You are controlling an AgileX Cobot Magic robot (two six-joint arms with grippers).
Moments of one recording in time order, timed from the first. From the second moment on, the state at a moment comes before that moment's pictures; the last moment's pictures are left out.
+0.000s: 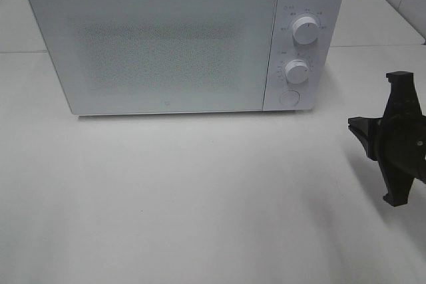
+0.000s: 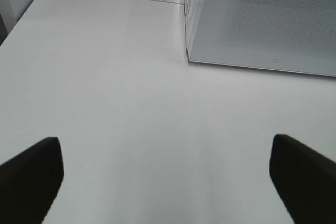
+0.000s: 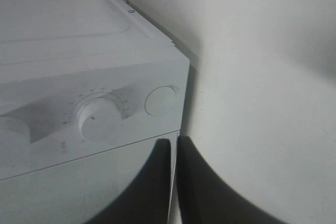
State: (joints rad) left arm 0.09 0.00 -0.51 -0.16 1.06 0.00; right arm 0.25 1.61 -0.23 0.02 -0.89 1.51
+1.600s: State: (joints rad) left arm 0.09 0.00 -0.51 -0.16 1.06 0.00; right arm 0.38 2.07 -0.70 0.25 -0.88 1.51
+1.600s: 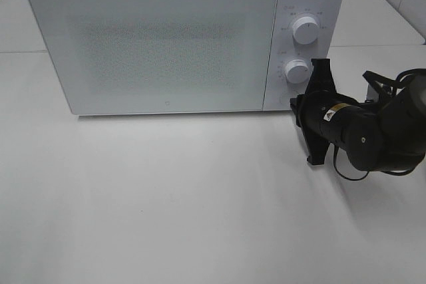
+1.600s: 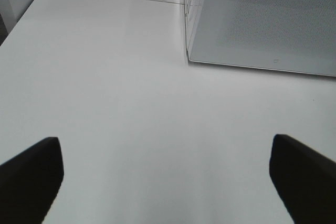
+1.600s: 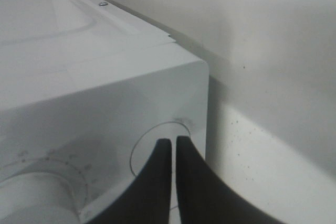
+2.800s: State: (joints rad) left arm 0.09 0.00 -0.51 -0.16 1.06 0.00; right arm 0.40 2.11 -0.76 0.33 -0.91 1.43
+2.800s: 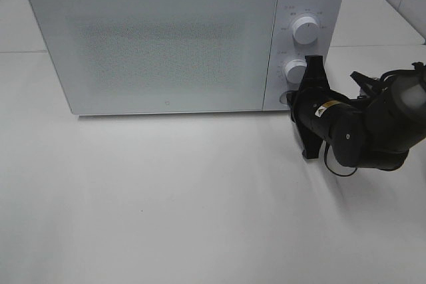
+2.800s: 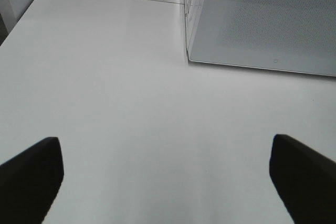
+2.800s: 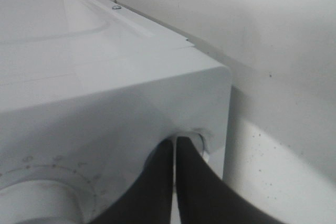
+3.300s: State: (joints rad) left arm 0.09 0.00 -0.51 -0.16 1.06 0.00; right arm 0.40 2.10 -0.75 0.34 -0.93 1.41
